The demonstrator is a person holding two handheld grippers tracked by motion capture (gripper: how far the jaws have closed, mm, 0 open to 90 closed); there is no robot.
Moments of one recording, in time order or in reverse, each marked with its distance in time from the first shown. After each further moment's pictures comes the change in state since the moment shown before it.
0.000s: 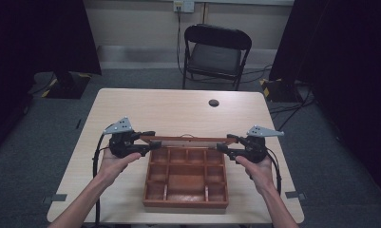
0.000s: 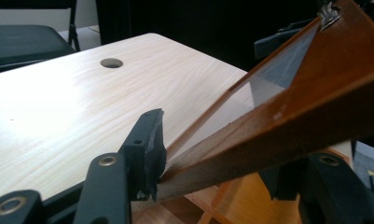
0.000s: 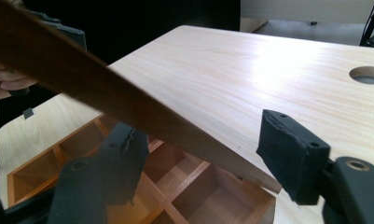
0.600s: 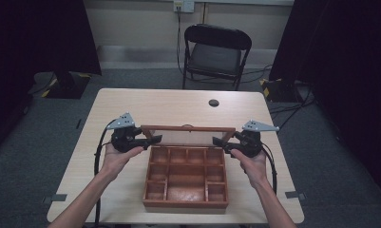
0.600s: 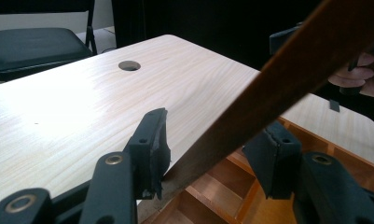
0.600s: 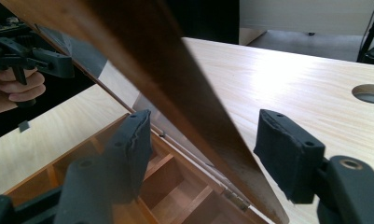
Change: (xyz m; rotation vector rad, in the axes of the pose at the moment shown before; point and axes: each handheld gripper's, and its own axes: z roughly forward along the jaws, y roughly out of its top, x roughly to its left) left arm 0.011 0.004 0.008 0.006 0.044 0.002; right arm 0.002 0.013 0.015 -0.033 -0.010 -0.006
